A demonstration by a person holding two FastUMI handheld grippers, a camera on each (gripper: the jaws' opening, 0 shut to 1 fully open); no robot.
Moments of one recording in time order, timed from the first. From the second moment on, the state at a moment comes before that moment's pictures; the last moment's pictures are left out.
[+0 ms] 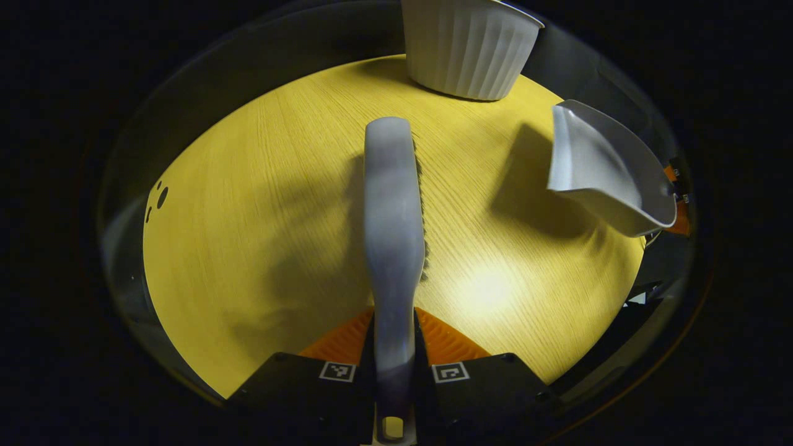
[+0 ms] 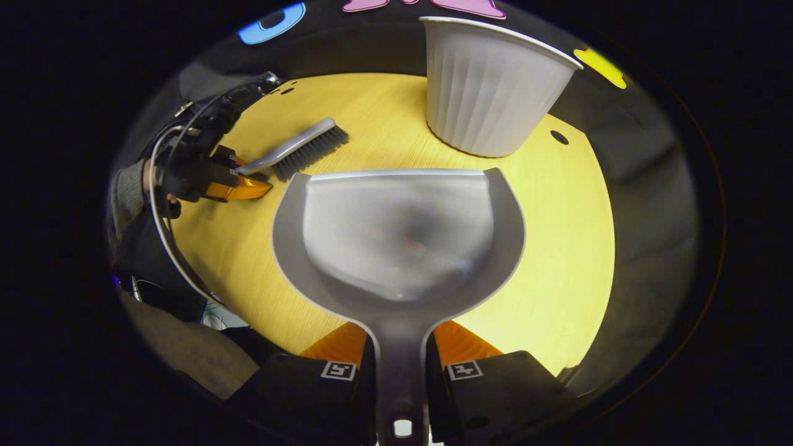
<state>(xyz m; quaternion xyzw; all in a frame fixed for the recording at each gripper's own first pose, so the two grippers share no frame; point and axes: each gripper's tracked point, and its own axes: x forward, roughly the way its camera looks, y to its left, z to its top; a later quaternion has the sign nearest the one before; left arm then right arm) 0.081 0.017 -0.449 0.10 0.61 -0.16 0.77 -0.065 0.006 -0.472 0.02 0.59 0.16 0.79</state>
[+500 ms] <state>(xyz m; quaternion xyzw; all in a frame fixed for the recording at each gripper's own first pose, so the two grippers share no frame) 0.081 0.017 -0.449 0.10 0.62 -0.14 0.77 -0.048 0.026 -0.518 0.02 0.59 0.16 0.79</state>
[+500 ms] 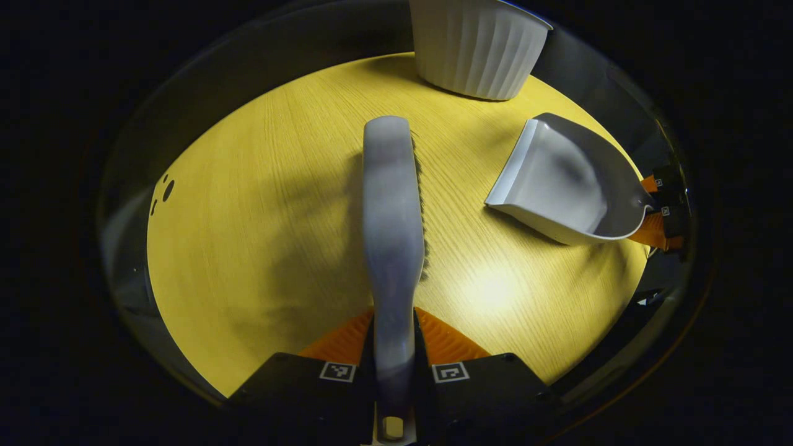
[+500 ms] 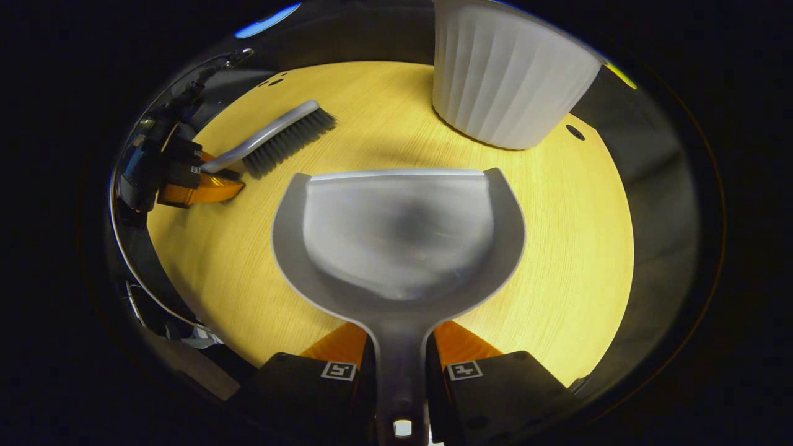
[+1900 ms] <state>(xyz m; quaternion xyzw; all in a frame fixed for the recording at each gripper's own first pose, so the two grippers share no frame) 0.125 0.004 -0.312 0.08 0.42 -0.10 0.90 -0.023 -0.005 -0.388 0.08 0.45 0.11 0.88</state>
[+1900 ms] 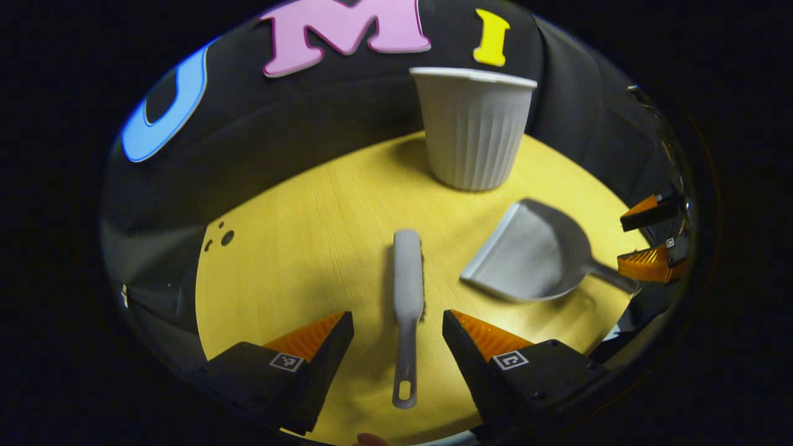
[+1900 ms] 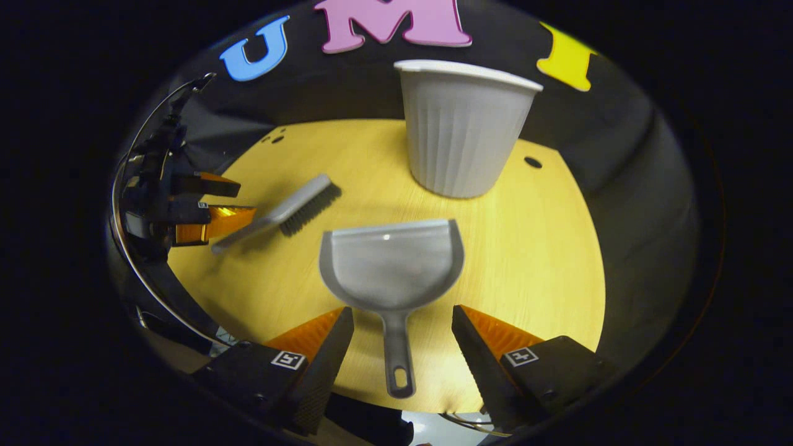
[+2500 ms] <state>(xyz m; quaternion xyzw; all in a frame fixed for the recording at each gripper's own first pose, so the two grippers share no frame) 0.149 0.007 -0.088 0.00 0.12 -0.04 0.99 0.060 -0.030 -0.168 0.08 0.17 0.04 0.98</state>
